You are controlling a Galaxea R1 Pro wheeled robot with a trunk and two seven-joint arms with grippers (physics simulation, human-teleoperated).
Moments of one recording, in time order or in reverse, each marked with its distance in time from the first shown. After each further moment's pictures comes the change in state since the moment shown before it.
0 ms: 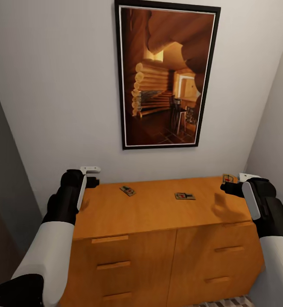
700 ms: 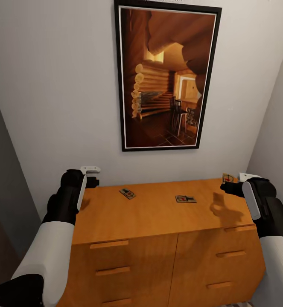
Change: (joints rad) left arm 0.000 0.000 0.000 0.000 0.000 0.000 0.000; right arm 0.000 0.000 0.000 -0.003 0.000 0.000 0.000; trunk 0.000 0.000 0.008
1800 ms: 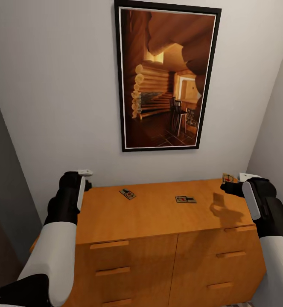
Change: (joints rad) left arm 0.000 -0.051 0.127 0.011 0.000 0.001 0.220; right arm 0.000 0.000 0.001 0.000 0.000 0.000 0.000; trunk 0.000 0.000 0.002
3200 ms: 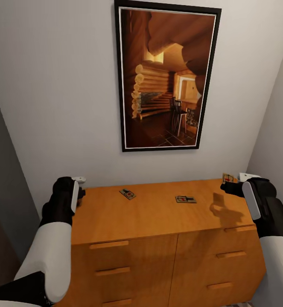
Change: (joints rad) left arm 0.000 0.028 0.113 0.077 0.010 -0.001 0.028; right arm 0.000 0.000 -0.001 -0.001 0.000 0.000 0.000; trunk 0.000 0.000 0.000
